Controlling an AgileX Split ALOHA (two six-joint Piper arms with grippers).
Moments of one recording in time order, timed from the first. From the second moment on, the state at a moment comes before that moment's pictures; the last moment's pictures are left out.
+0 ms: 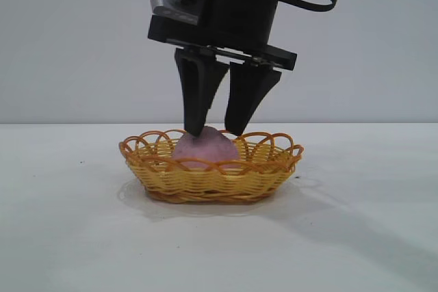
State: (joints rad) left arm 0.01 -0.02 -0.48 -0.01 1.12 0.00; right arm 0.66 1.97 -1.51 0.16 0.94 -0.20
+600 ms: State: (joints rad) left arm 0.01 -0.02 -0.48 -0.01 1.12 0.00; right arm 0.13 1.93 -1.51 0.17 0.98 -0.17
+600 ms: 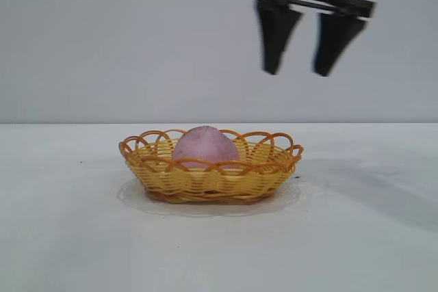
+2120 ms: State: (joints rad) left arm 0.01 -0.02 -0.48 -0.01 1.12 0.00; right arm 0.01 0.98 -1.03 0.08 1.22 -0.11
